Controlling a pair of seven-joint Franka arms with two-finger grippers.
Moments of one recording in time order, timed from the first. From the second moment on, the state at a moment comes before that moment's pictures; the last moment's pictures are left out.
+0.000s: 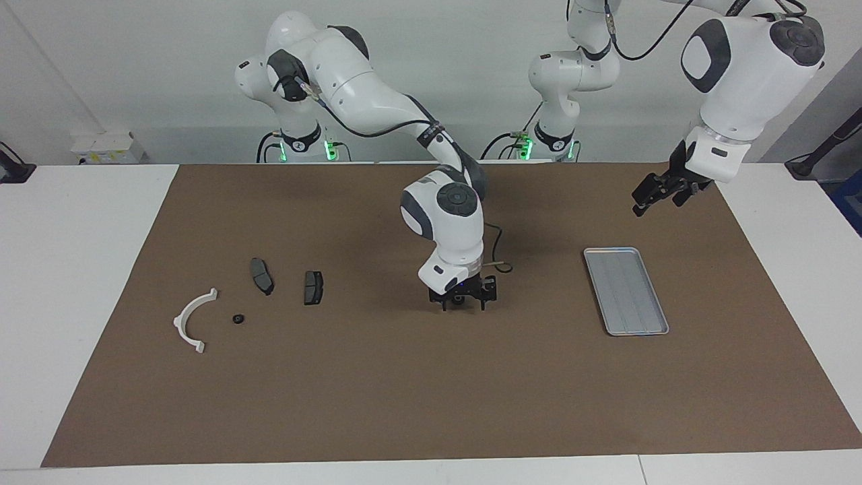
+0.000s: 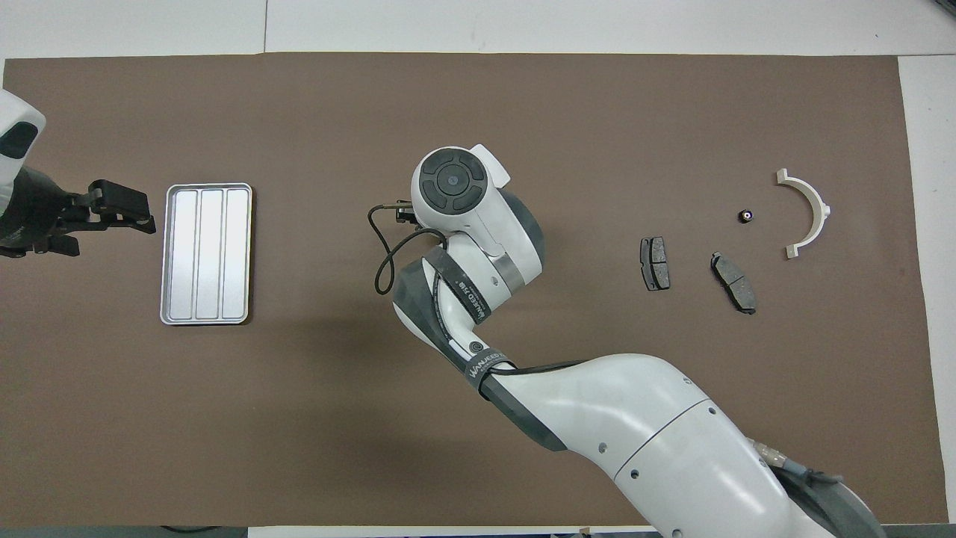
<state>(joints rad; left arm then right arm) -0.02 0.01 -0.02 -1.69 -0.04 1.67 -0.24 0.58 0.78 0.04 -1.27 -0.02 2.19 0.70</state>
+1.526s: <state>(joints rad) -0.02 0.01 -0.02 -1.69 -0.04 1.65 -0.24 0.58 0.75 0.05 -1.35 0.03 2.20 0.70</state>
